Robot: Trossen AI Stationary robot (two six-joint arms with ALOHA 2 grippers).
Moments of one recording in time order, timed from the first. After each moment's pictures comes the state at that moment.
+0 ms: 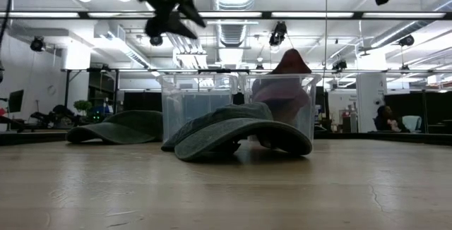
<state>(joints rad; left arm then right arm) 0.33 1.23 1.11 -0.37 -0.10 -0.45 0.13 0.49 0.63 -0.17 0.57 0.09</state>
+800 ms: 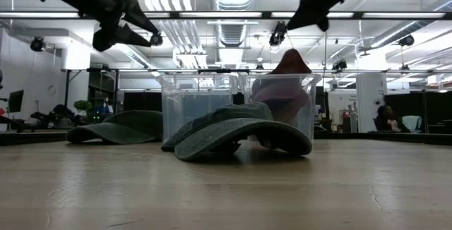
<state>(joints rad) 0.35 0.72 0.63 -0.23 -0.17 -0.52 -0.66 1.21 1.20 -0.53 -0.20 0.01</state>
